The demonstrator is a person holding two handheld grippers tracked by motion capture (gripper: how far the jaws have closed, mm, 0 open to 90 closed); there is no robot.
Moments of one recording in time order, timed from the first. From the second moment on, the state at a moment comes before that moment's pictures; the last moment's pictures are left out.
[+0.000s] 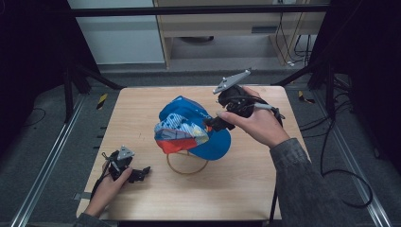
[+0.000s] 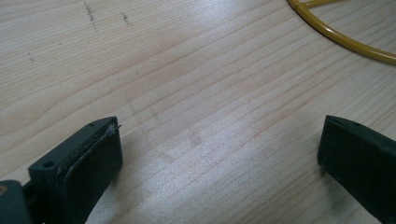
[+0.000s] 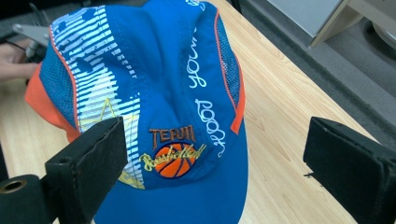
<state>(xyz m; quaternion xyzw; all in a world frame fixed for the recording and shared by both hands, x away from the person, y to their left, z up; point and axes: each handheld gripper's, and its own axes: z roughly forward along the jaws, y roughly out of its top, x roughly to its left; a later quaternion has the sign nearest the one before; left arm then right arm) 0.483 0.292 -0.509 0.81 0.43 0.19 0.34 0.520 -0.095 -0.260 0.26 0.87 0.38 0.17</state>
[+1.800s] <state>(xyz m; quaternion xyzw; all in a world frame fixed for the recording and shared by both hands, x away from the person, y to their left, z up) 0.483 0.292 -0.509 0.81 0.43 0.19 0.34 0.477 -0.204 -0.413 0.38 0.82 0.38 0.19</state>
